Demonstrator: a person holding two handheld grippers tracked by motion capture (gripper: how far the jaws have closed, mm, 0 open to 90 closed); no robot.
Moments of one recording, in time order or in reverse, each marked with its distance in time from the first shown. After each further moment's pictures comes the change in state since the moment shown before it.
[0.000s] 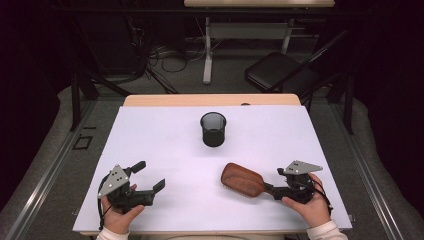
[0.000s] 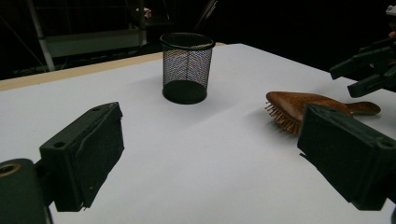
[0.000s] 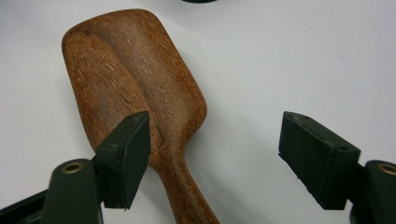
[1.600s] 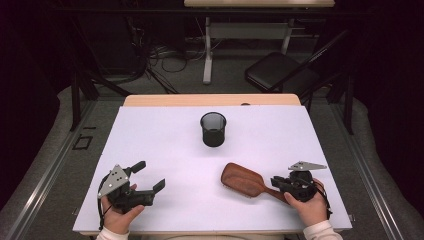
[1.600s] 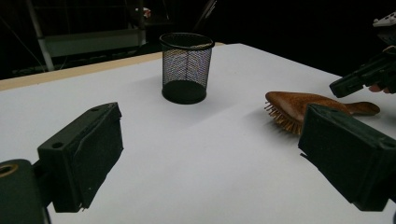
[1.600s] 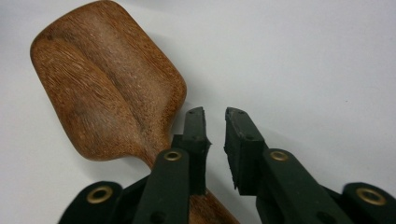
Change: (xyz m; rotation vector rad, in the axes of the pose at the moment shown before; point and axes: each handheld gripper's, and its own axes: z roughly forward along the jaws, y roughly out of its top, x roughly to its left) left arm 0.000 0.000 0.000 0.001 -0.005 -0.001; right arm -0.010 -0.011 0.003 0.058 -0.016 0.233
